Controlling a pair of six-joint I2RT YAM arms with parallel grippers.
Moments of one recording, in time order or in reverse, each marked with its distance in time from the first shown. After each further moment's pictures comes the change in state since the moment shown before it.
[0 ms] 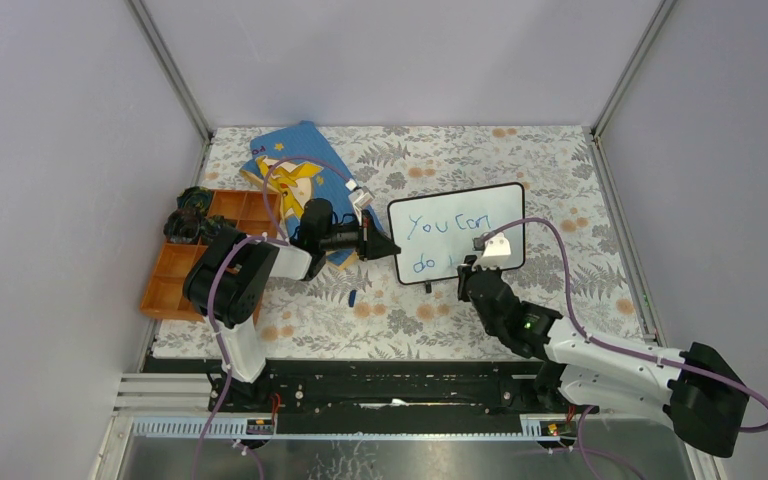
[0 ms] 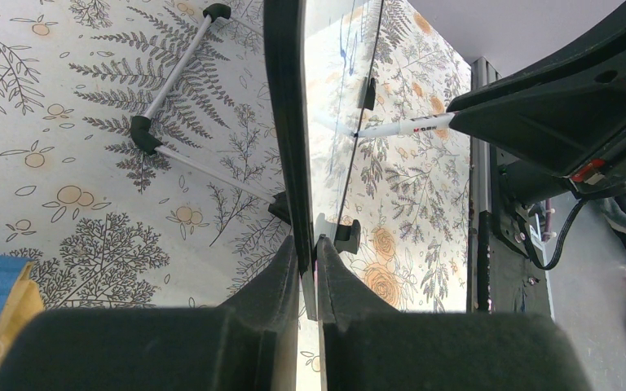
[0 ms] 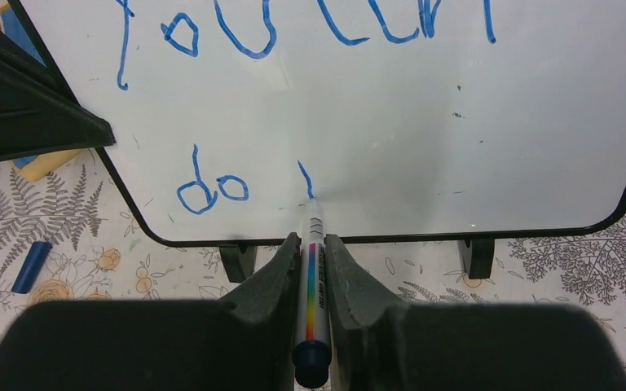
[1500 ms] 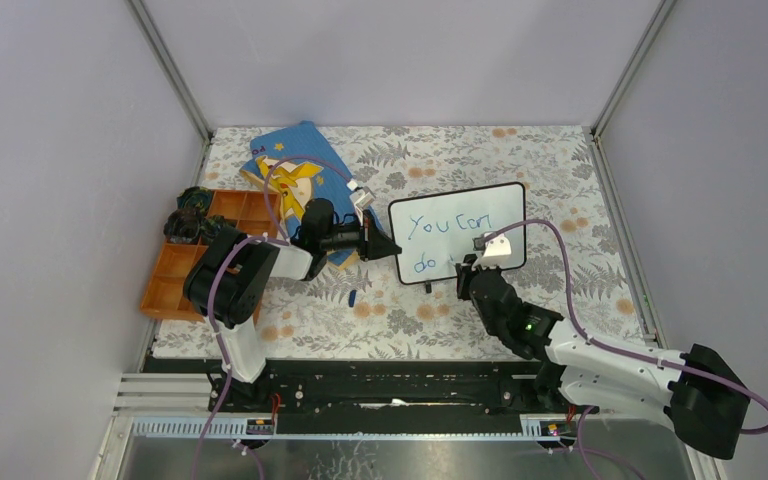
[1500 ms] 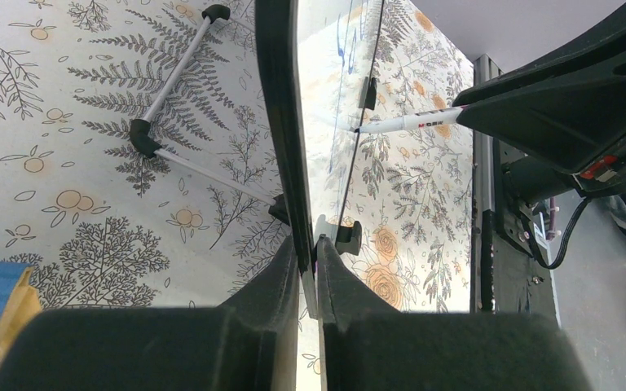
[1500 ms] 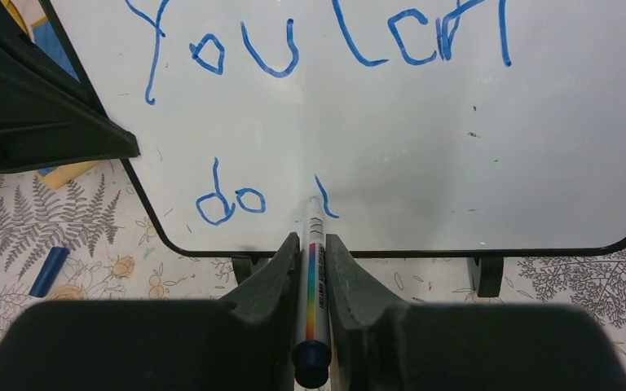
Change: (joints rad) left arm -0.006 0.000 0.004 -0.007 -0.005 0.013; right arm -0.004 -0.020 -0.023 0.072 -0.025 -0.041
